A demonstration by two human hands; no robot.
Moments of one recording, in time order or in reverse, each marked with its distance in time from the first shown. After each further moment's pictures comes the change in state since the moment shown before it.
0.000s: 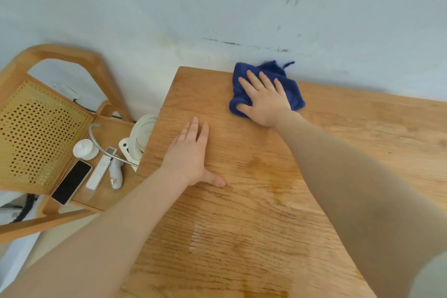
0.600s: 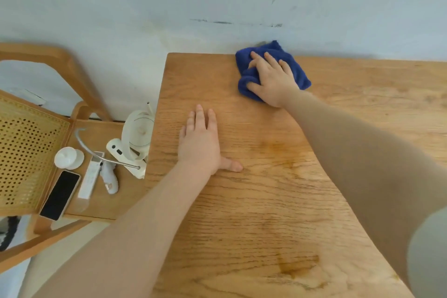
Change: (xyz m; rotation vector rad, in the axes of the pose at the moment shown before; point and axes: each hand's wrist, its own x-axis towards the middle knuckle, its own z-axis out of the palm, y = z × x) left_hand 0.008 -0.003 0.003 -0.018 0.000 0.035; right_hand -0.011 0.002 0.001 0.137 0.127 0.122
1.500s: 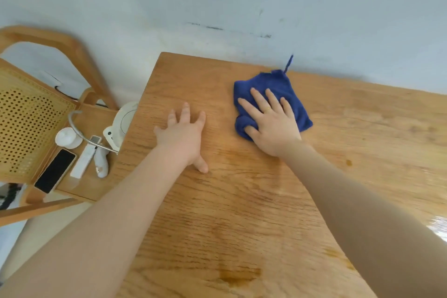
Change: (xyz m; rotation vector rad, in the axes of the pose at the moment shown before) left_hand -0.004 0.040 -0.022 0.072 -0.148 -0.156; right_hand -0.080 0.029 -0.004 -0.147 -0.098 -0.133
